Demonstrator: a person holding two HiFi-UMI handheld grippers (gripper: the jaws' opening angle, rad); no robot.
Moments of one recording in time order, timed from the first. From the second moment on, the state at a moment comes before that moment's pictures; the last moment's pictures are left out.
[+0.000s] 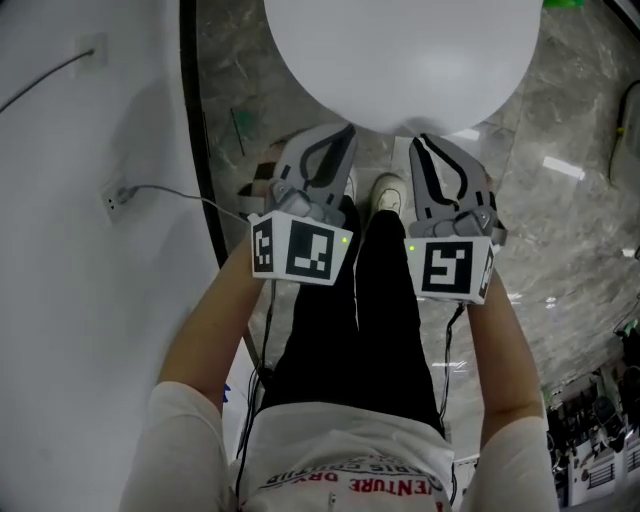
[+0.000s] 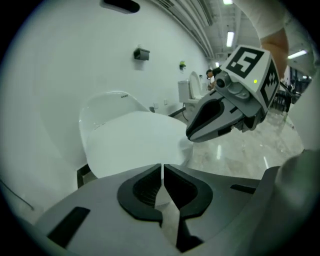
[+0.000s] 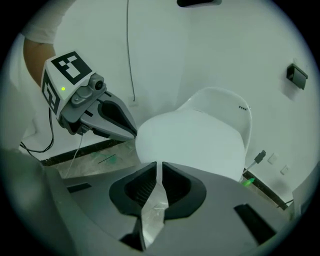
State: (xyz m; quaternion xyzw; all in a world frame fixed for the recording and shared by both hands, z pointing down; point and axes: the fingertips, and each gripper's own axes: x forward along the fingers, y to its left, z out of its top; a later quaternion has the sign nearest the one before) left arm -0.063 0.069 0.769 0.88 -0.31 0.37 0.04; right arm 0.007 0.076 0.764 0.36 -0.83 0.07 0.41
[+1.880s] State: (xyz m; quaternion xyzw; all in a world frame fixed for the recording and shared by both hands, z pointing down) left arm -0.036 0.053 0.668 0.80 -0.26 0.45 -0.28; right arm 0.015 0.072 0.665 0.30 -0.74 -0.28 0.54
